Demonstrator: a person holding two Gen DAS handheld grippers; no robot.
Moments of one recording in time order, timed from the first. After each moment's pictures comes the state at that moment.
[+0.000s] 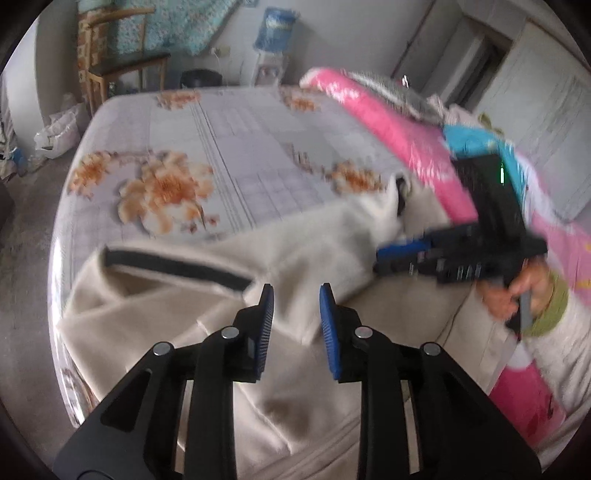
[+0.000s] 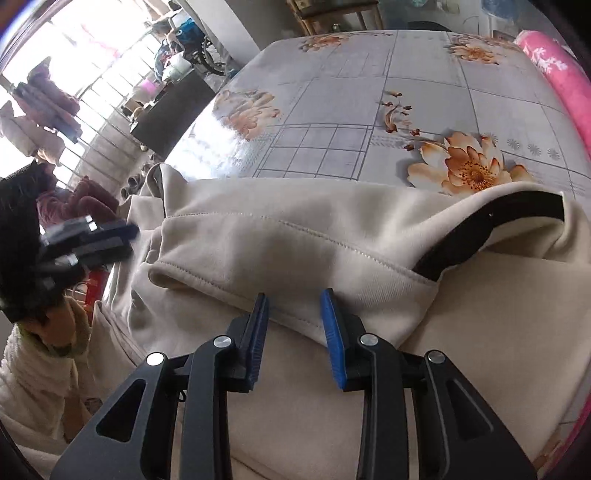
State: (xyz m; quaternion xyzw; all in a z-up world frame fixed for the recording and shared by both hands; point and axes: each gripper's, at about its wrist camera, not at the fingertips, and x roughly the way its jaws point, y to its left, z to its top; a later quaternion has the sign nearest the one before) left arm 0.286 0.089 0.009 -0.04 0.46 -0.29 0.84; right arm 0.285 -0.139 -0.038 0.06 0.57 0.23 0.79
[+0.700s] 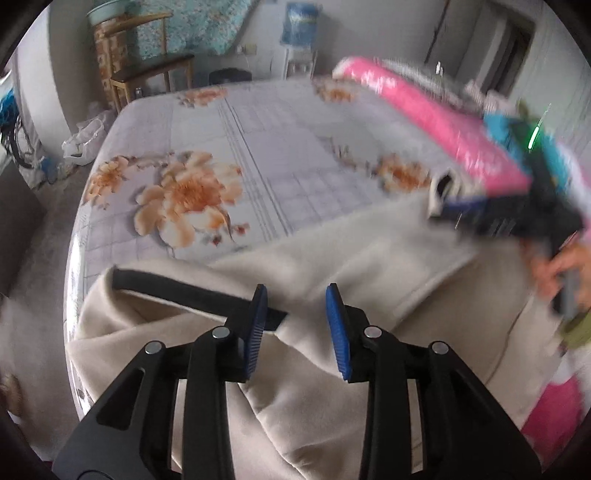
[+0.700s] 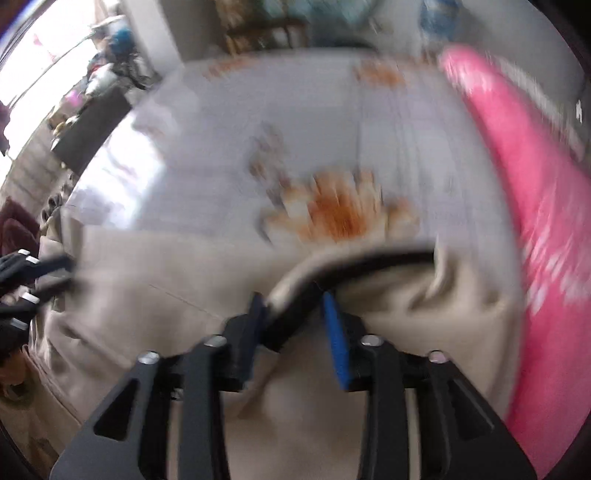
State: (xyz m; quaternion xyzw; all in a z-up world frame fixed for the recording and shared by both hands) left arm 0.308 0.074 -0.012 0.01 0.47 -0.23 0.86; right arm 0.324 -0.198 -0.042 0.04 0.55 0.09 0.83
